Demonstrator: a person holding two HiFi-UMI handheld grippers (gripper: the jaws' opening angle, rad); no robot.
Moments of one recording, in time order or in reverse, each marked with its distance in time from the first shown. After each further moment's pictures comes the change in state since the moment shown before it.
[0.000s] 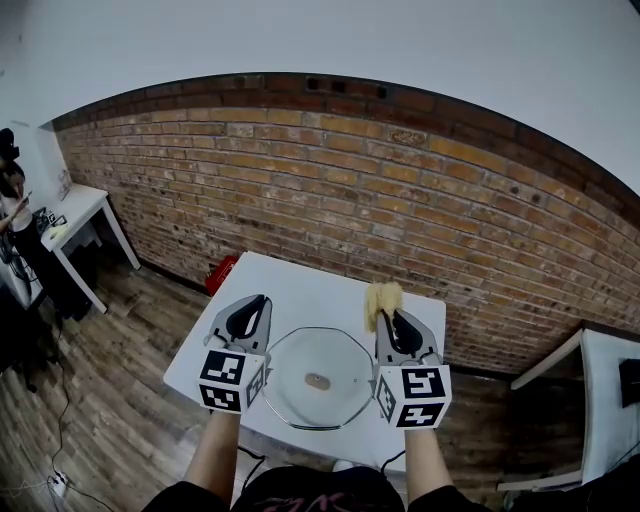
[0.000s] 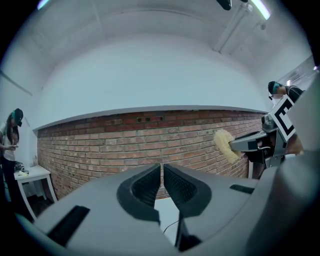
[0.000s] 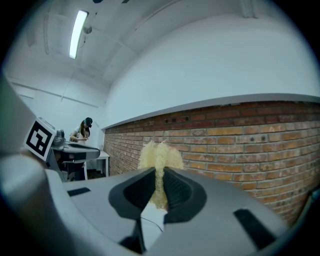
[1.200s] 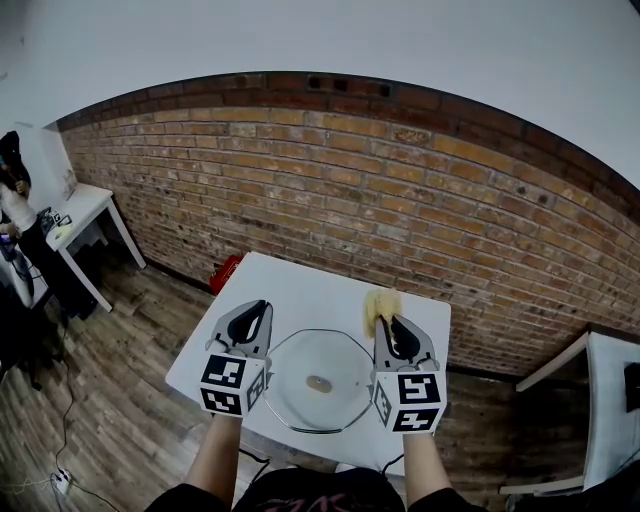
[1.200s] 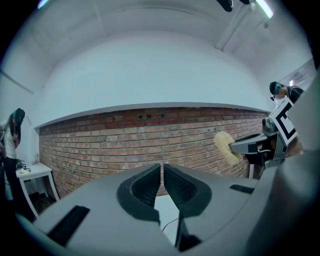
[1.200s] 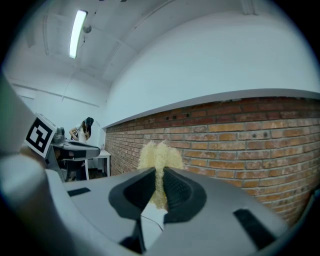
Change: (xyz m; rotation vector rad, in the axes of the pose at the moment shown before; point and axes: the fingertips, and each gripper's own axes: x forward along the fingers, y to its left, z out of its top) left arm 0.007 -0.001 -0.011 -0.016 0.022 0.010; right arm 0.011 -0.003 -0.016 0.001 0.015 0.014
